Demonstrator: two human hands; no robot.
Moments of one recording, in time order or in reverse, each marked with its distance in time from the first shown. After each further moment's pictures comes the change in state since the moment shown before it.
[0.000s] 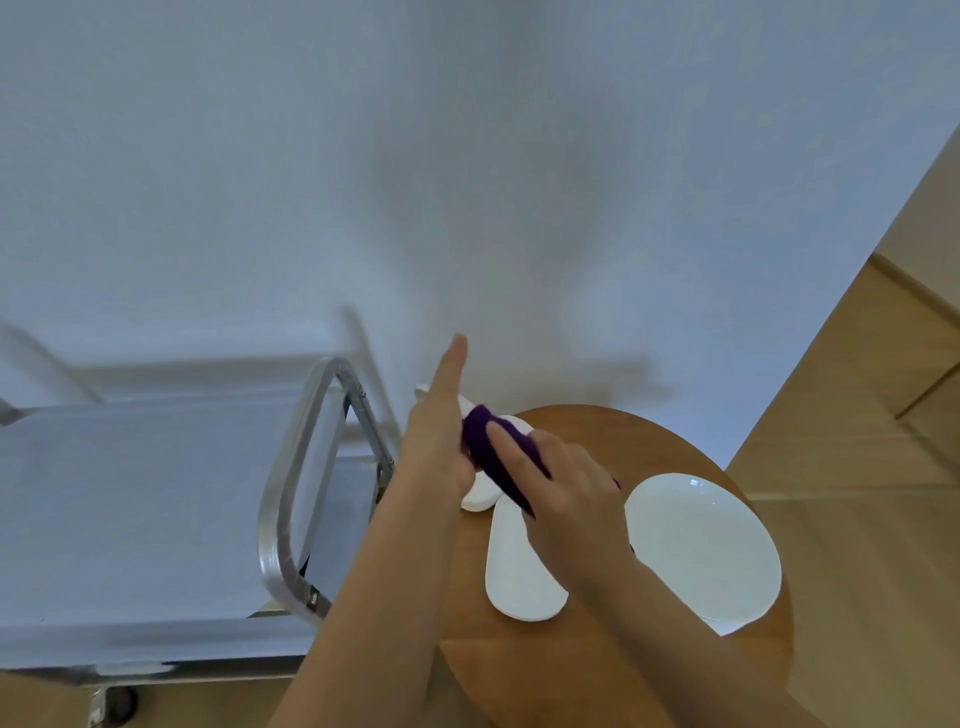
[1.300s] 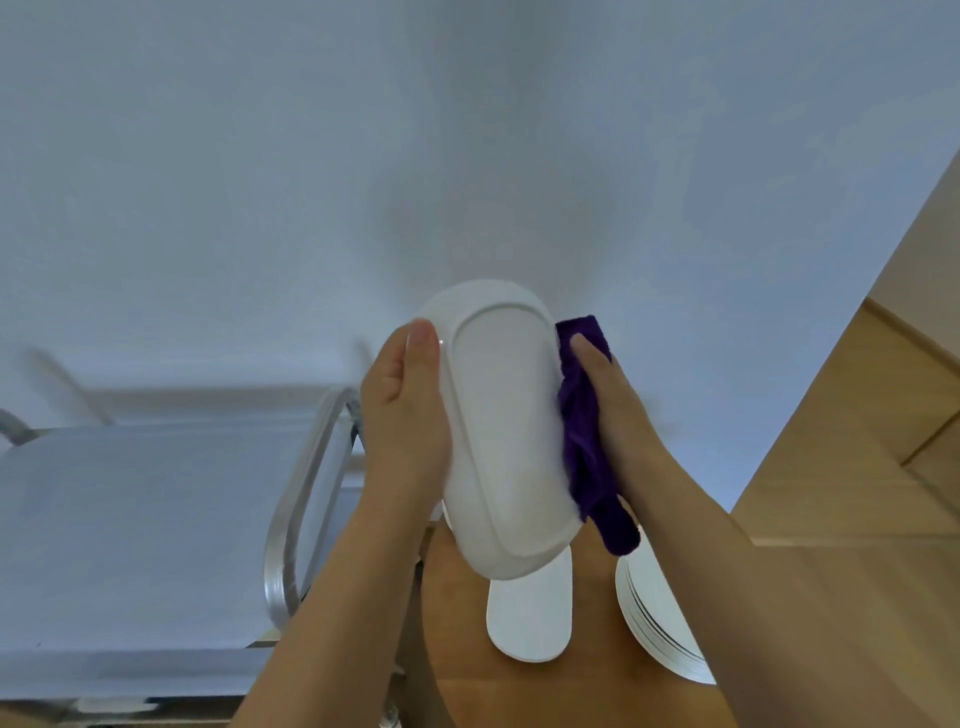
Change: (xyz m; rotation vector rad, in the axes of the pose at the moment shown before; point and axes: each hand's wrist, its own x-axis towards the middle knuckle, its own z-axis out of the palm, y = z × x) left_hand -0.052 0.033 -0.003 0.165 -0.023 0.989; right_hand 0.097 0.031 -0.038 1.390 -0.244 1.036
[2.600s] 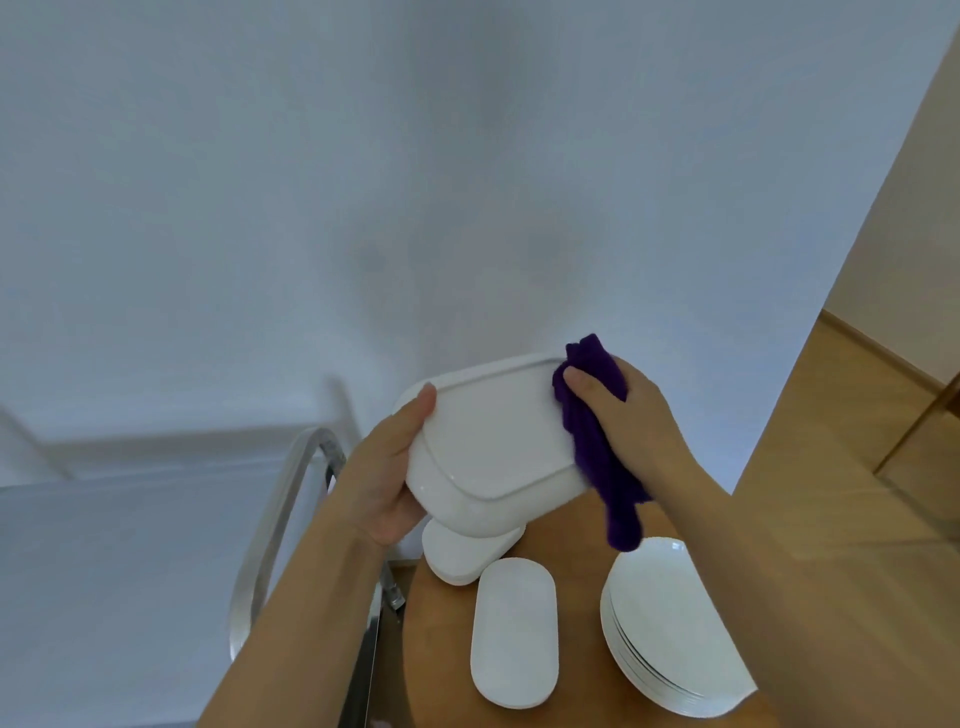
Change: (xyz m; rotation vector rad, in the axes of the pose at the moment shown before) left_hand 0.026 -0.020 -0.014 -0.435 -0.532 -0.710; right_hand 0.014 -0.021 -0.042 -0.517 0.119 -0.268
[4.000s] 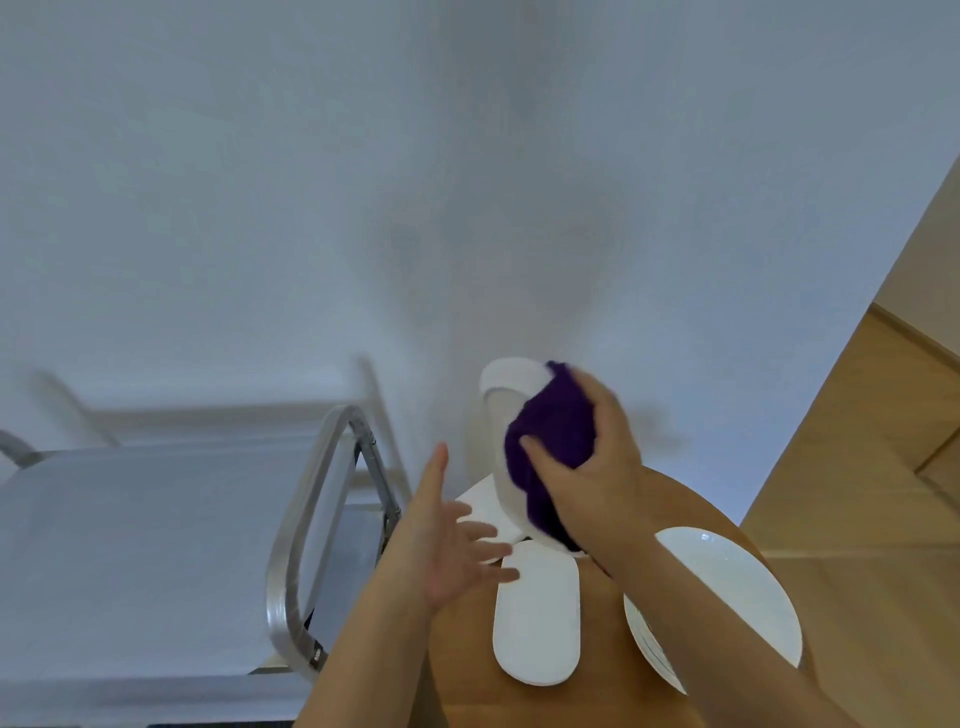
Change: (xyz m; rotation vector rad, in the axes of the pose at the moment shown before) left_hand -0.017 -0.064 -0.025 -0.219 0.444 -0.498; right_hand -0.049 0.019 0.066 -0.045 0.126 -0.290
